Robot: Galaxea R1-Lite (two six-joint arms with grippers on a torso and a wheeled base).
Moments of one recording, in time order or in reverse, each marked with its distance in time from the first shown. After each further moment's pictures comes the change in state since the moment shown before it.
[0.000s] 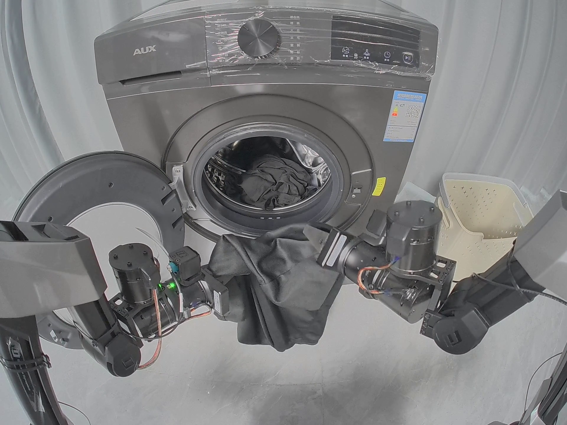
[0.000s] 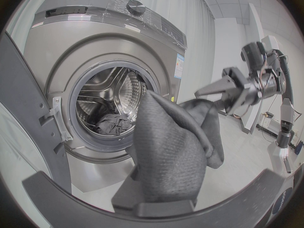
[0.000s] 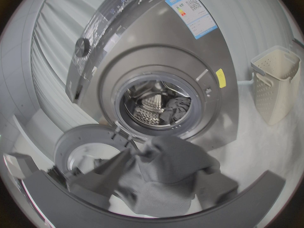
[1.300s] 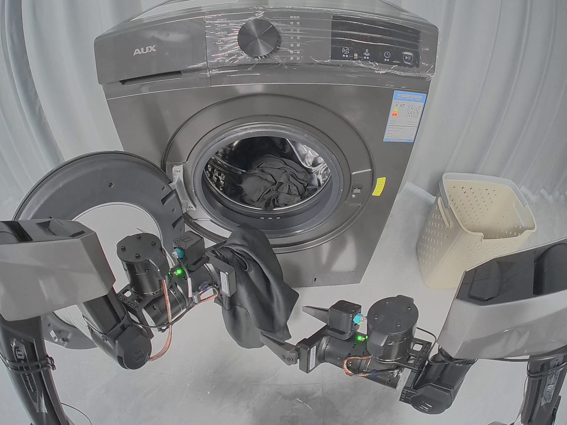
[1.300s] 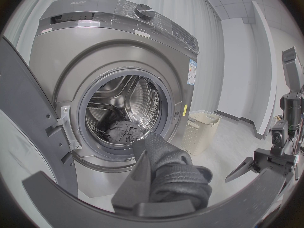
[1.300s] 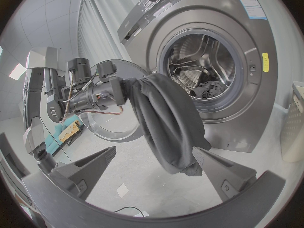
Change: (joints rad) left arm -0.022 0.018 -0.094 0.000 0.138 -0.017; right arm 0.106 0.252 0.308 -0.506 0.249 -0.422
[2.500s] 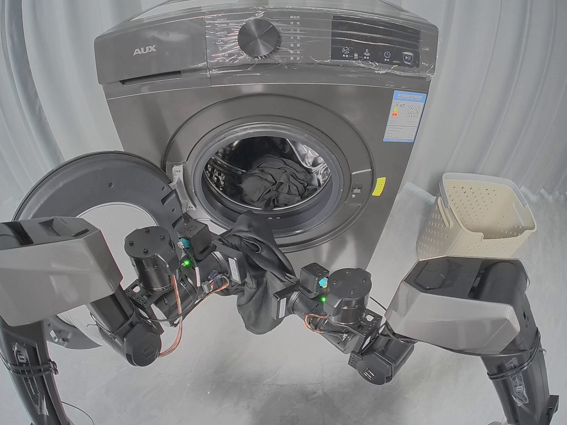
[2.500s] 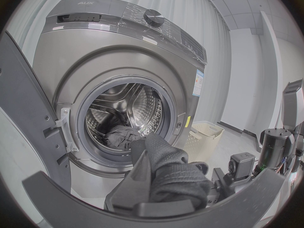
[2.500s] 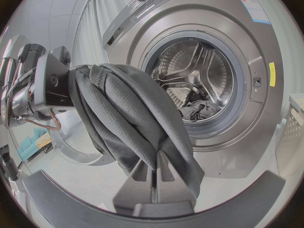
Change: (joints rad) left arm -0.042 0.004 -0.068 0.000 0.082 -0.096; right arm -0.075 0.247 -0.468 0.048 -0.114 -0.091
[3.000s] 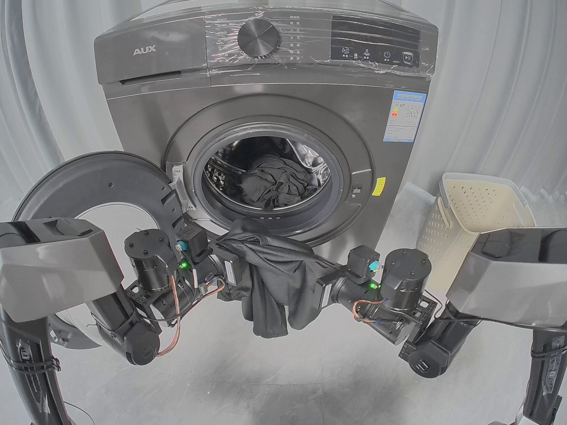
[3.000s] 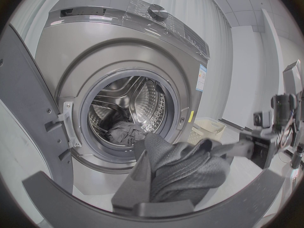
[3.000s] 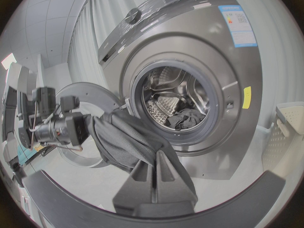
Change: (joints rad) left arm 0.029 0.024 0.004 0.000 -0.012 0.007; right arm -0.070 -0.243 0.286 -0.041 0.026 0.003
